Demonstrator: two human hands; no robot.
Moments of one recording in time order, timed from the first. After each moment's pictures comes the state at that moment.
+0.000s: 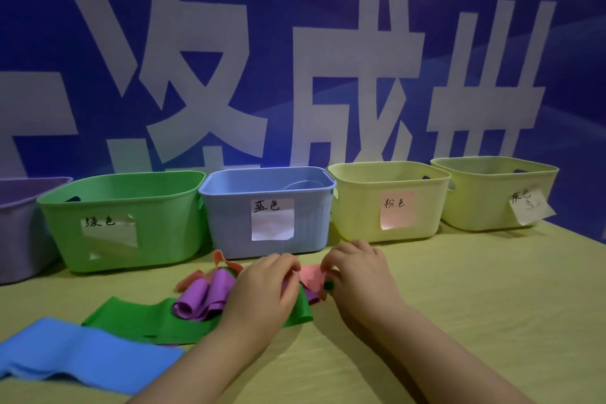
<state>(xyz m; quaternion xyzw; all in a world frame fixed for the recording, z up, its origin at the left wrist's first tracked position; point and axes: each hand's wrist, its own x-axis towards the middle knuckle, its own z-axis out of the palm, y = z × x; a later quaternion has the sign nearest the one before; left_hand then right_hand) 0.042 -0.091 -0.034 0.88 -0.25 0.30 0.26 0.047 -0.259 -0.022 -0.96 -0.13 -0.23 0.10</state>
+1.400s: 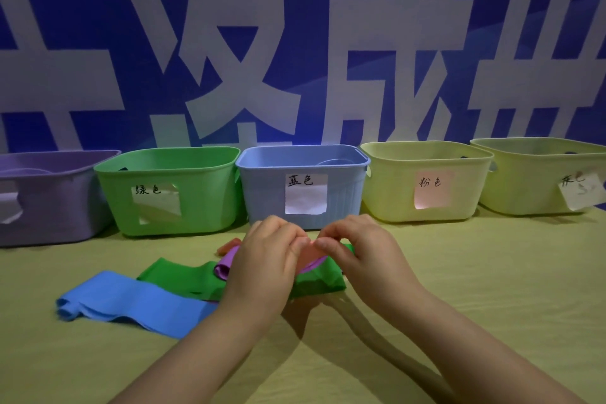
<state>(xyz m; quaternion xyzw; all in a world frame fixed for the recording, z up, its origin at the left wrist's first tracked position) 0.006 -0.060 -0.015 0.85 -0.22 0.38 0.30 0.003 -0.213 0.005 -0.88 -0.24 -0.28 0.31</state>
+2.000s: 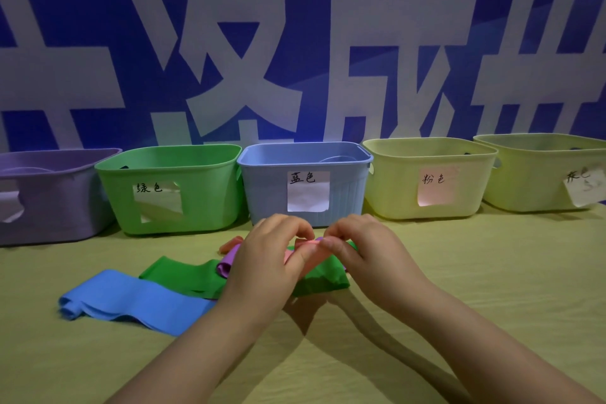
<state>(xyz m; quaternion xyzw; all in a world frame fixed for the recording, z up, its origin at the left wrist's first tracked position) 0.004 -0.057 -0.014 0.85 -0.23 0.35 0.32 0.001 -0.215 0.007 -0.90 -0.24 -0.23 0.28</state>
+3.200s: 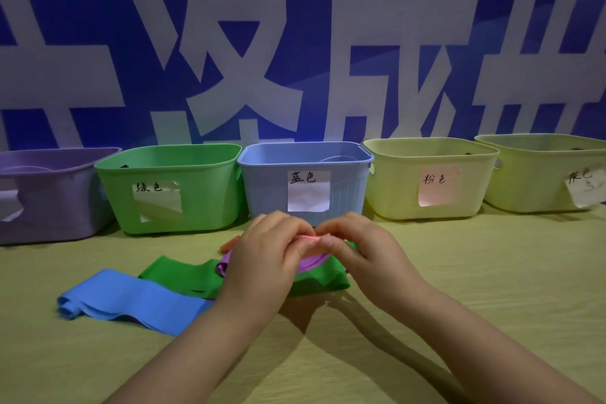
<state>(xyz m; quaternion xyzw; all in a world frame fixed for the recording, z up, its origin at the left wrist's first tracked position) 0.005 -0.055 -0.011 0.84 -0.24 0.39 0.30 0.009 -0.215 0.000 -0.86 -0.27 -0.21 0.38</state>
